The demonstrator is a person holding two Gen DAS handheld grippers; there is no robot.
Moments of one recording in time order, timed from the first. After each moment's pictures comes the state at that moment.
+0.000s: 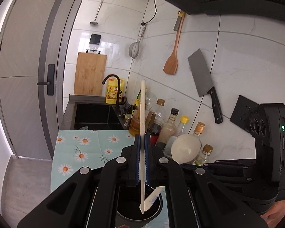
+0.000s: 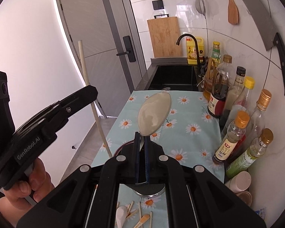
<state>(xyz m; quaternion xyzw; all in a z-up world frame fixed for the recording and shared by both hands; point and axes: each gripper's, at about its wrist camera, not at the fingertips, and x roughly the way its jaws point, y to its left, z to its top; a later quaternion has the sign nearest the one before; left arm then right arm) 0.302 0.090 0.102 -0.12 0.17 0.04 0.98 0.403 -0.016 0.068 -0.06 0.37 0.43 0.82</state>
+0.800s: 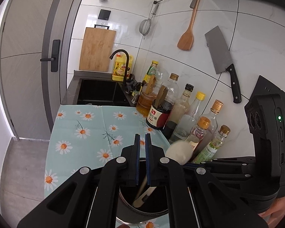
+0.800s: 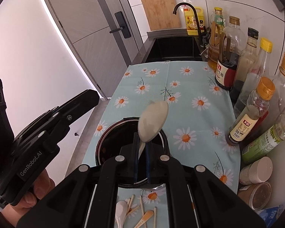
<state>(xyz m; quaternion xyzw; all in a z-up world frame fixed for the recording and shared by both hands) 0.322 0.108 0.045 -0.15 0.24 0.05 0.96 0.422 0.009 0.009 -0.06 0.46 0.43 0.78</state>
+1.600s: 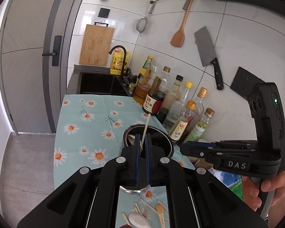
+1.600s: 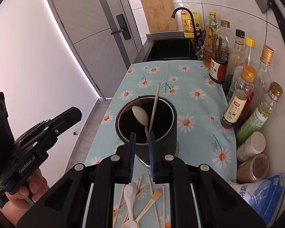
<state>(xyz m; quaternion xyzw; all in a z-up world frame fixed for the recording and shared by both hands) 0.236 0.101 0.044 -0.15 0.25 0.03 0.95 0.353 -0.027 0.028 -0.06 0.45 0.41 0.79</state>
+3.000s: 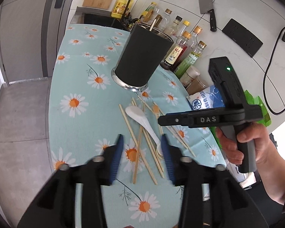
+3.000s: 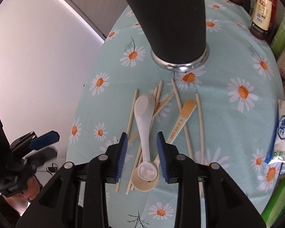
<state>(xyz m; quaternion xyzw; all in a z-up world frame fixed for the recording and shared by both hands) 0.100 0.081 -0.071 -0.23 0.40 -0.04 0.89 0.276 -0.035 -0.119 -0.10 0.62 0.43 0.65</state>
